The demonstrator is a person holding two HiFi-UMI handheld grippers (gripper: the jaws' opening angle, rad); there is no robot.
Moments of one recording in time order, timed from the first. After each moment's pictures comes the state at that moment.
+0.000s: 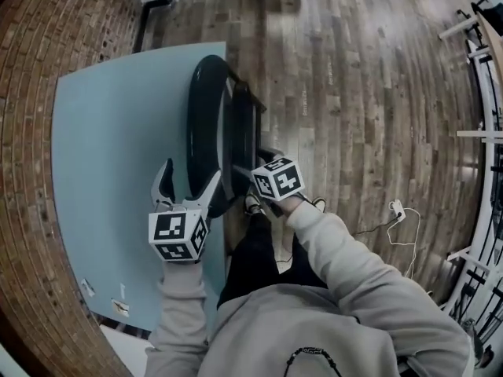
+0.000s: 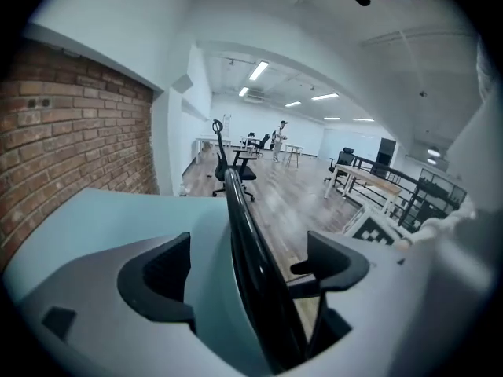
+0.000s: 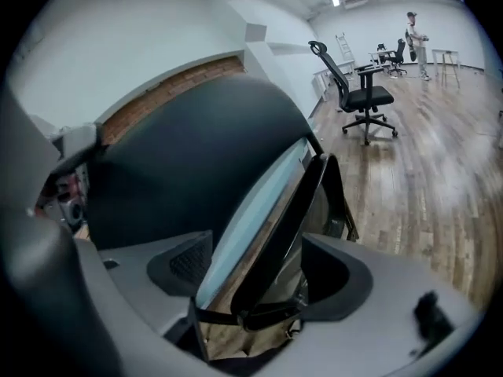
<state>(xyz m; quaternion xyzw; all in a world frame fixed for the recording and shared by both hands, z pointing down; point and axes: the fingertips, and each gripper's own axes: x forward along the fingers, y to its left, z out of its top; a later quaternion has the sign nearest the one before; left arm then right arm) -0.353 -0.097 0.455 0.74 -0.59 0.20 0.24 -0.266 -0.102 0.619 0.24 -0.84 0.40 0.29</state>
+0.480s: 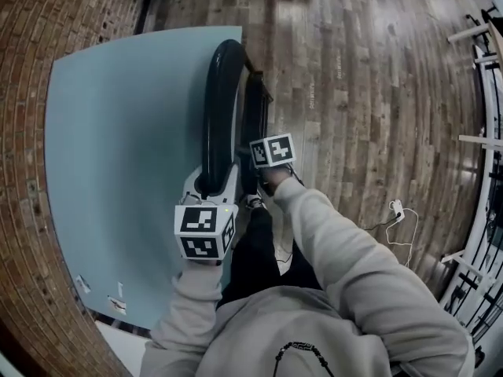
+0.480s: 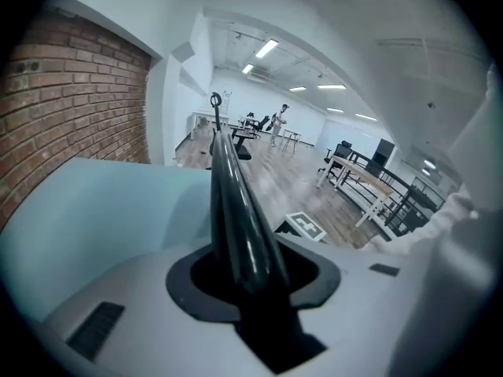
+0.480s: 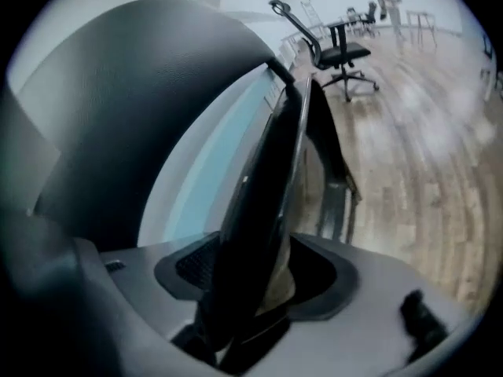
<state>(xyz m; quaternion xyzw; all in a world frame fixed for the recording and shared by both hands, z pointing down) -0.331 -0.095 0.507 0.73 -0.55 0.23 0.33 -0.304 -0.125 0.729 0.25 -0.76 0.49 0.34</state>
